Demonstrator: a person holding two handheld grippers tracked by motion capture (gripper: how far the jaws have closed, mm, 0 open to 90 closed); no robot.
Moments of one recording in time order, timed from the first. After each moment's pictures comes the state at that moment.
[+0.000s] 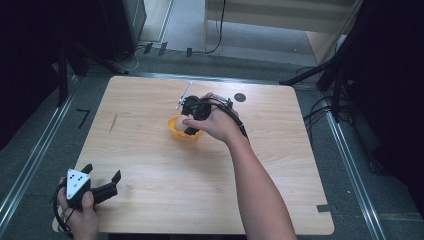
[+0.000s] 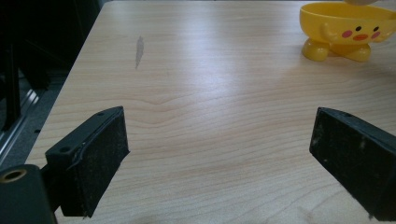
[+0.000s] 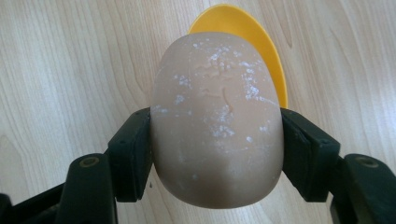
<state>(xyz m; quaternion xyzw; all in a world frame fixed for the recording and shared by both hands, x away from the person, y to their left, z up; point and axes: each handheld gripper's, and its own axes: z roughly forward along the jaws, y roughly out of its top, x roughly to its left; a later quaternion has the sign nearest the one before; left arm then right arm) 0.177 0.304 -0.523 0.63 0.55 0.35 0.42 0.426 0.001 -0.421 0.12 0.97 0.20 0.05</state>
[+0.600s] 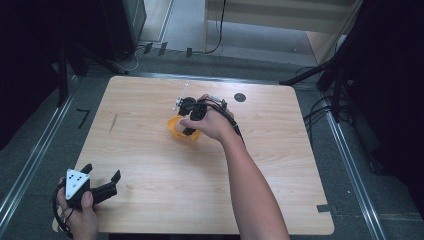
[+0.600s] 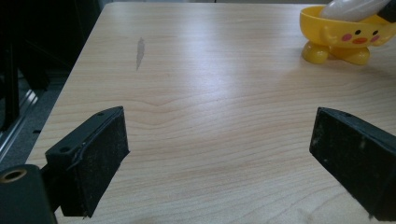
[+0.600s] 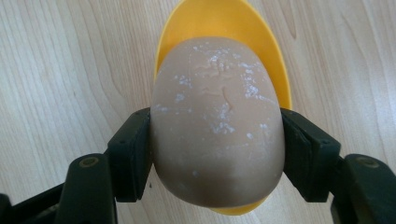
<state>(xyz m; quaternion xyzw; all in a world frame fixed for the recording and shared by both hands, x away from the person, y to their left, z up) 0.177 0.304 -0.523 0.63 0.55 0.35 0.43 0.440 0.013 -0.444 0.13 0.98 0.18 0.05</state>
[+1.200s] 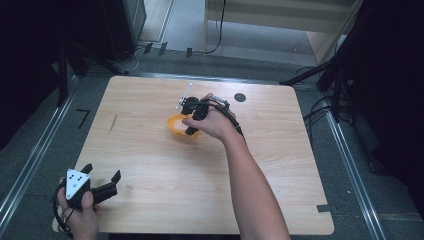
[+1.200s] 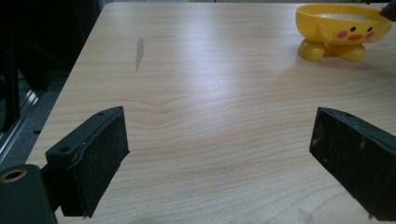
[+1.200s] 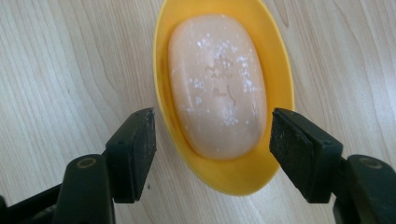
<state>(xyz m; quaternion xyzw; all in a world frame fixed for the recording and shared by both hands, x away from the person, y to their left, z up) 0.177 0.304 -0.523 0.63 0.55 0.35 0.43 0.442 0.004 -0.445 0.14 0.97 0.18 0.05</state>
